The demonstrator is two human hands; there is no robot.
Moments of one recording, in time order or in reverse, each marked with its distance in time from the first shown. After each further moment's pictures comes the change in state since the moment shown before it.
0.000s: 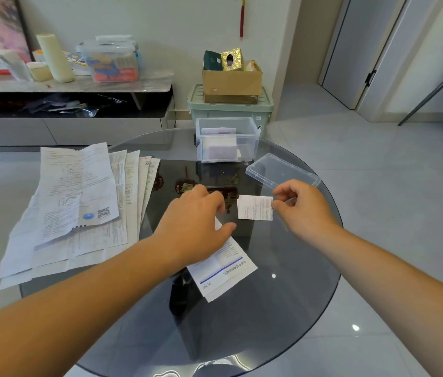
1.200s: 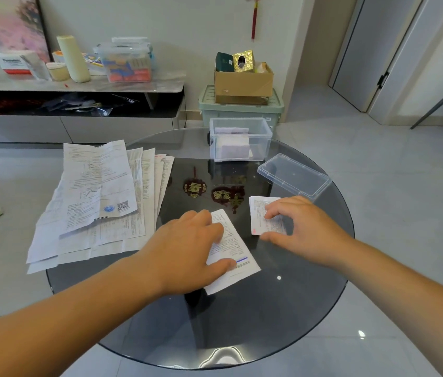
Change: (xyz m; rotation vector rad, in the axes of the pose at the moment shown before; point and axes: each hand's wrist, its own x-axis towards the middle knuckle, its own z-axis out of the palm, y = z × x) left_hand -0.053 -0.021 -0.013 0.201 -0.169 0.180; right_hand -0.033 -0.010 -0.007 -0.347 -0.337 -0.305
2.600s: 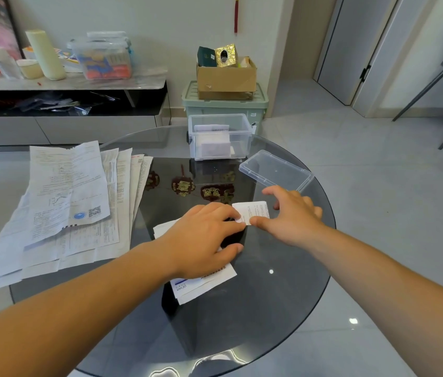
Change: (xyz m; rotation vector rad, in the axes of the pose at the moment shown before) left_hand 0.062 0.012 0.028 -0.090 0.060 0.252; right_hand 0.024 0.007 0.003 -0.017 0.054 0.433
